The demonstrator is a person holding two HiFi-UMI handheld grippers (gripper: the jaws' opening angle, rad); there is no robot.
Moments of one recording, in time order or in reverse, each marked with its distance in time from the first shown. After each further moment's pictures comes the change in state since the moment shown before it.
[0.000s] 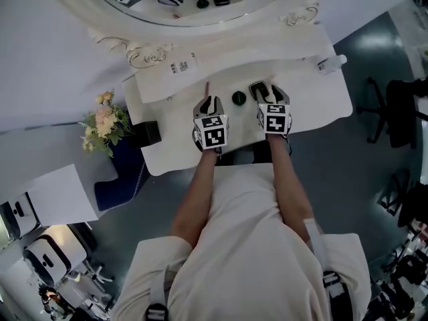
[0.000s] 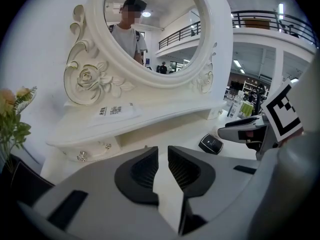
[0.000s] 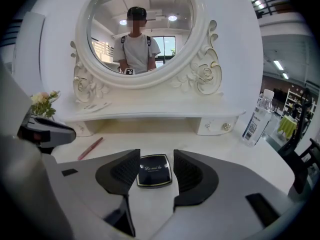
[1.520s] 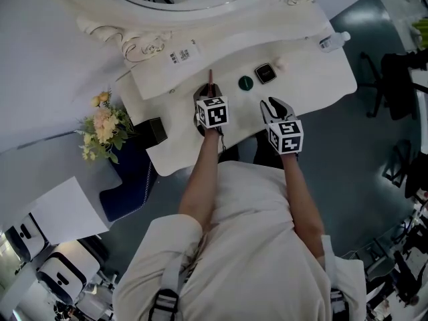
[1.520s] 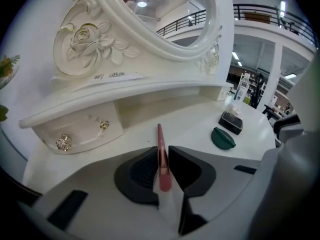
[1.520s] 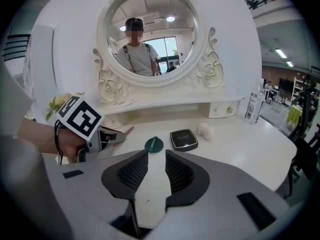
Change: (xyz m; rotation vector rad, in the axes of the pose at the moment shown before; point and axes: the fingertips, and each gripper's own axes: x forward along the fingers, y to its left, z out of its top) left arm 0.058 0.045 -0.054 0.031 0.089 -0.032; right arm -0.063 0.074 -0.057 0.050 -0.016 0.118
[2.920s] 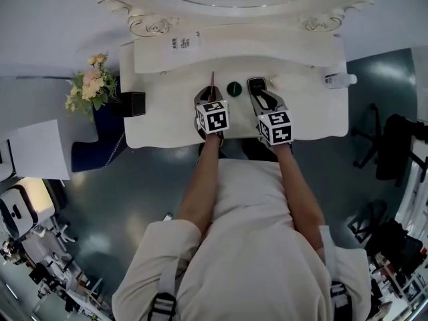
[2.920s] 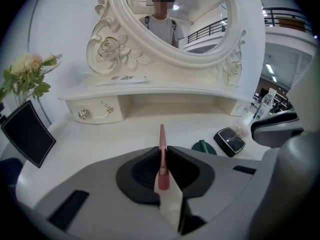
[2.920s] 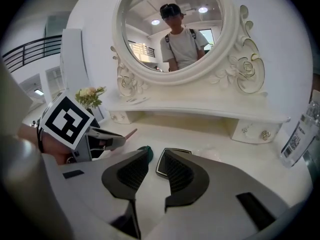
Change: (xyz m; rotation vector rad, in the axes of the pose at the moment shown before) left arm -0.014 -0.050 0.002 -0.277 -0.030 0.245; right arm 0.046 -0.041 0.042 -0.254 0.066 0.342
